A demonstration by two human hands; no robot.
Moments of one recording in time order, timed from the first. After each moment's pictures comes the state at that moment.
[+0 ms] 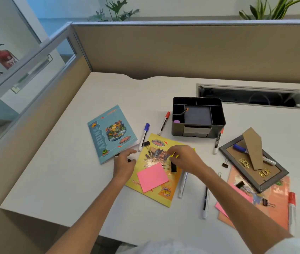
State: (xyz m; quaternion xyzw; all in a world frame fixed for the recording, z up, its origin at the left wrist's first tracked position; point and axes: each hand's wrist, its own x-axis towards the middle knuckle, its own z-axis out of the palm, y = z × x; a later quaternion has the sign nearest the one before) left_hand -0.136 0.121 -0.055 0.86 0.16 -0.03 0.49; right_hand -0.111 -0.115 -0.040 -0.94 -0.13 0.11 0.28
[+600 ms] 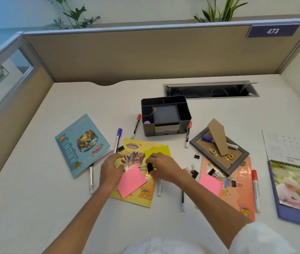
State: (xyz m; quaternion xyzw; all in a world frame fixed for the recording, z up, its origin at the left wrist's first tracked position) left_hand -0.131 0.087 -0.061 0.90 0.07 -0.04 0.43; right_hand -0.143 -0.126 -0.062 -0.96 -0.18 0.09 0.19
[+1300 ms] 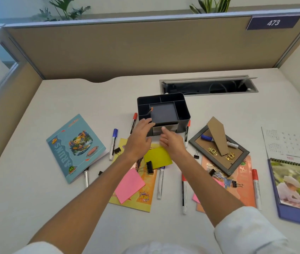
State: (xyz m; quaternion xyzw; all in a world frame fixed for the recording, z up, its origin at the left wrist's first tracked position) left_hand -0.051 -0.009 -0.029 0.92 -0.22 0.00 0.33; right_hand -0.077 -0.151 -0.049 -0.49 0.30 0.05 0.82
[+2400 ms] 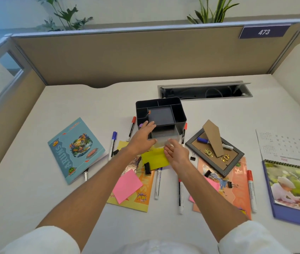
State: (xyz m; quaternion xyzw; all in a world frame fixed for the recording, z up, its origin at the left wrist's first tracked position) left_hand -0.044 -0.024 -0.017 0.89 -0.21 -0.15 0.37; right_hand -0.110 -0.158 -0.044 -0.36 0.45 0.00 0.82
